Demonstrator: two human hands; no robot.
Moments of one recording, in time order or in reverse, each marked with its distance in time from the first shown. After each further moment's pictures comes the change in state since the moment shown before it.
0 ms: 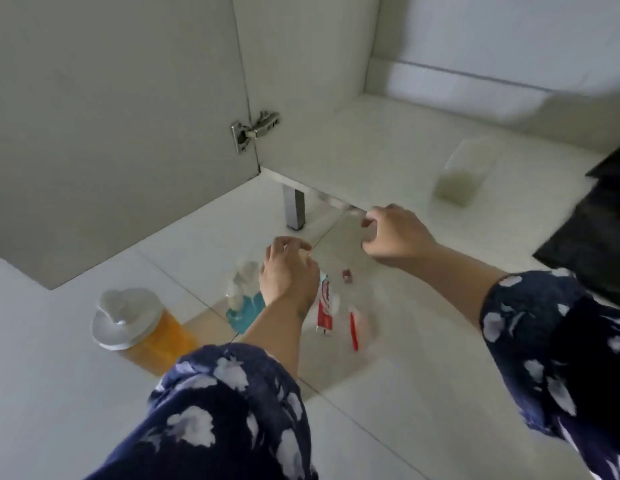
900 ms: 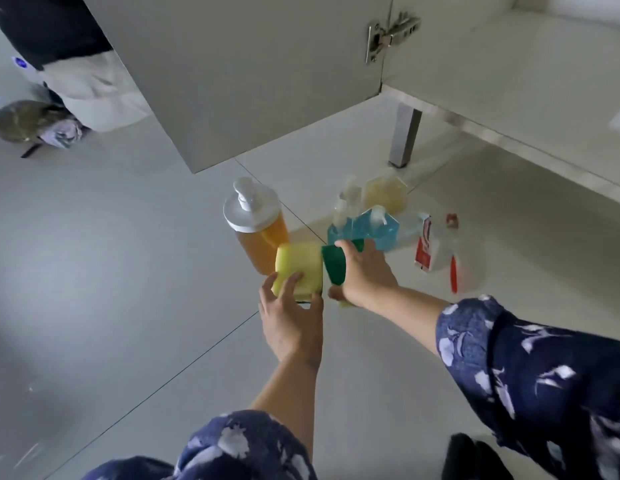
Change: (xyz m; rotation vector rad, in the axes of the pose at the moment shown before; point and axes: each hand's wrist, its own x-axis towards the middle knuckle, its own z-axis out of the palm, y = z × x) left_hand -0.148 -0.173 -0.023 -0.111 0.362 -0.446; right_hand -0.097 -0.131 0.195 0.111 -0.346 -0.147
